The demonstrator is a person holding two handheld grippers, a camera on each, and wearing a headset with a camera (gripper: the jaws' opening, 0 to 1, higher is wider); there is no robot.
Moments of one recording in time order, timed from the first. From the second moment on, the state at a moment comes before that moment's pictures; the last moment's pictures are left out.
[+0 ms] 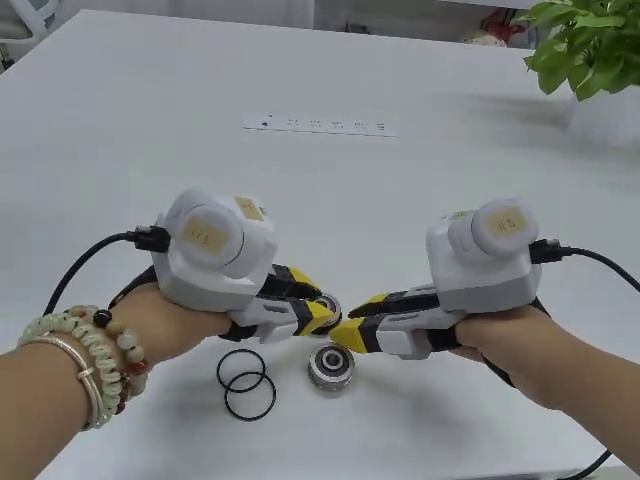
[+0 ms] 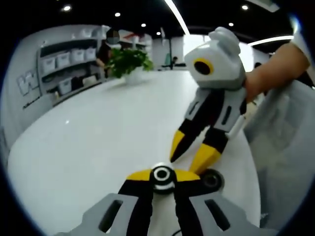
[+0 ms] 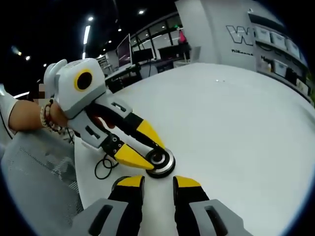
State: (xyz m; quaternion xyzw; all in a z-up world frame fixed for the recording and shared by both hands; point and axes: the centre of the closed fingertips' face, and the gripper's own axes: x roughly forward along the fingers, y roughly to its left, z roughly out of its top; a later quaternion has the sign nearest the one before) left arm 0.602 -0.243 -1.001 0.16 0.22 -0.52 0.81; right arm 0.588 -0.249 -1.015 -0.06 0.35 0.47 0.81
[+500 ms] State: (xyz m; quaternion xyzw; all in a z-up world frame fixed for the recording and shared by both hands) left arm 0.599 -0.243 -0.997 0.14 0.23 -0.52 0.81; right arm 0.590 -0.246 -1.018 -0.07 0.34 0.47 0.81
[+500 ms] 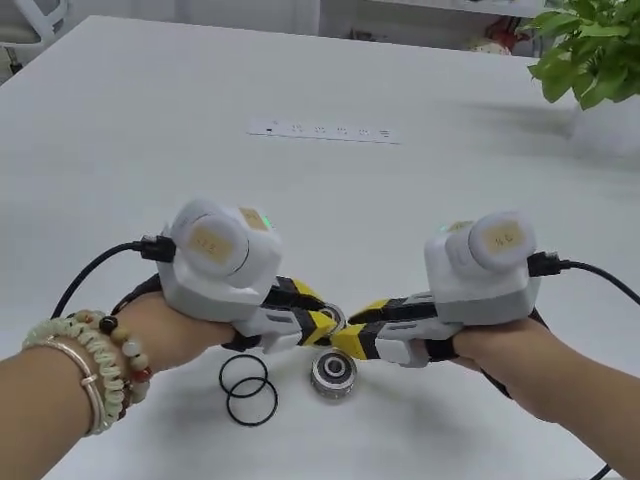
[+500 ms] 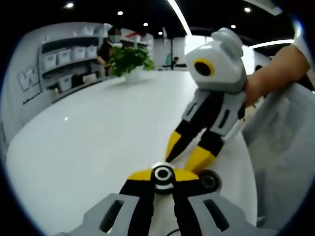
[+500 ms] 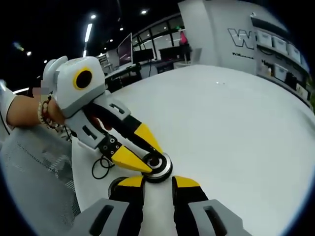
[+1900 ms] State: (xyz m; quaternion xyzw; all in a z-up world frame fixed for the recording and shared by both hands) left arm 0.601 -0.240 -1.002 0.14 0.23 -0.51 0.82; right arm 0.601 -0.257 -1.015 -0.02 0.37 0.42 0.83
